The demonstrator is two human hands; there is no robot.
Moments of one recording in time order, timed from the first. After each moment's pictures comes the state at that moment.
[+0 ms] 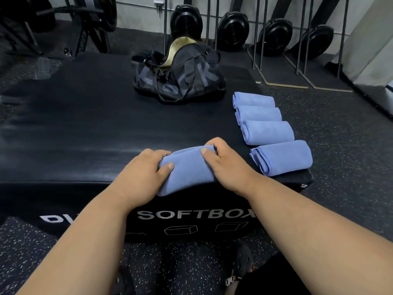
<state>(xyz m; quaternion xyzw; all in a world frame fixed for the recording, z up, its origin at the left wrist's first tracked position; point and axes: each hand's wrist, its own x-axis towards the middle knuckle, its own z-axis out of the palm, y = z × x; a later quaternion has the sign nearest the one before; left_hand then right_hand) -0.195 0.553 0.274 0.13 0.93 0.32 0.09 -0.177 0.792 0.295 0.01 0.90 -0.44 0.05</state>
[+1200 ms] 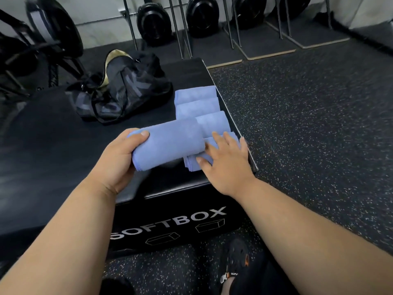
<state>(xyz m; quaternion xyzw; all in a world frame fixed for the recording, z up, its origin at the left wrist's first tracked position) -0.226 0.737 0.334 0.01 0.69 0.71 0.13 -0.162 0.977 0.253 0.04 0.99 -0.14 -0.07</state>
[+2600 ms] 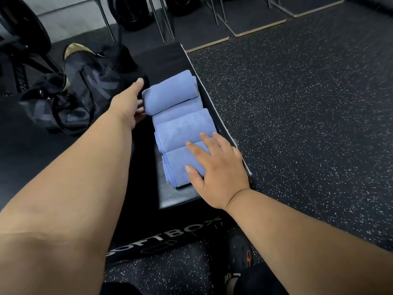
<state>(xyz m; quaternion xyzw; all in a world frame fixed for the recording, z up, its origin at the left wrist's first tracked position) -0.446 0.847 0.295 -0.11 0.74 0.65 0.14 -0.176 1.003 0.216 0.04 0.96 -0.17 -0.20</state>
